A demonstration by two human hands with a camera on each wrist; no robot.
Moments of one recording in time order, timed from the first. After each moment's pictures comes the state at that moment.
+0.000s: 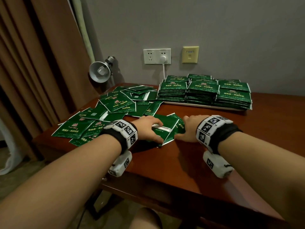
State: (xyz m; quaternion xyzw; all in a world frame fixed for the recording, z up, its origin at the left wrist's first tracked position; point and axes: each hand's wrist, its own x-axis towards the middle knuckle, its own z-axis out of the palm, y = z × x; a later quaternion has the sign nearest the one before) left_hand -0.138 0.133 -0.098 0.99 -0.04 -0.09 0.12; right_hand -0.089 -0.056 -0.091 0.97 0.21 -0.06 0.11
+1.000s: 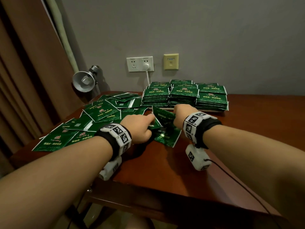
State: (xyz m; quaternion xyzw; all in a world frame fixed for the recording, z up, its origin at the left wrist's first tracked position) left_hand -0.137 0.096 -0.071 0.99 -0.11 0.06 -0.08; right_hand -0.061 -0.081 -0.066 0.98 0.15 -0.01 -0.12
